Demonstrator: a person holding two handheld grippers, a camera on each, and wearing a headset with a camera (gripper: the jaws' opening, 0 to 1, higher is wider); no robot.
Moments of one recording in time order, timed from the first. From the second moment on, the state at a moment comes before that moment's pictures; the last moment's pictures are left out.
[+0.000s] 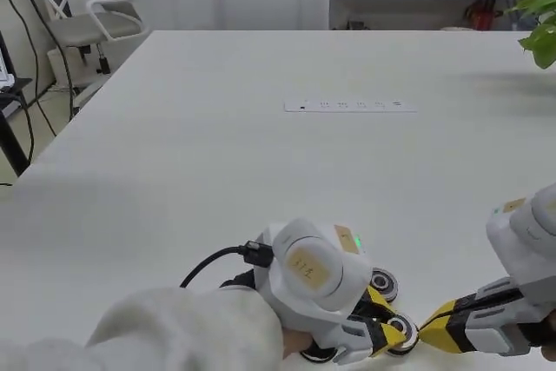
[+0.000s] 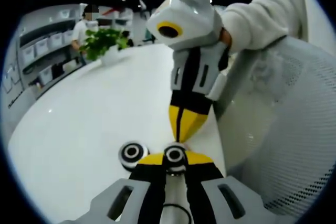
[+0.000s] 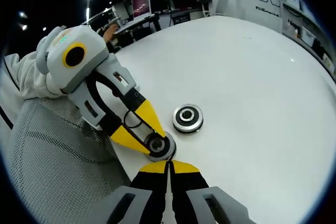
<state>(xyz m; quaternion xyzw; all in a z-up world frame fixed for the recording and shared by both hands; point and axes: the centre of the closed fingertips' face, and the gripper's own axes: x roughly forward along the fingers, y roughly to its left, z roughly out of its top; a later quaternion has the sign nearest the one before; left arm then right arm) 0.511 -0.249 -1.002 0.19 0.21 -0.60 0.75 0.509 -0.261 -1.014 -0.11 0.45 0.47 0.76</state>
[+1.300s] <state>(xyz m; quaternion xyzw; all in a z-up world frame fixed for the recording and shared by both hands) 0.512 -0.248 -1.002 0.20 0.21 -0.60 0.75 0.521 -0.243 -0.974 -0.03 0.38 0.46 0.80</state>
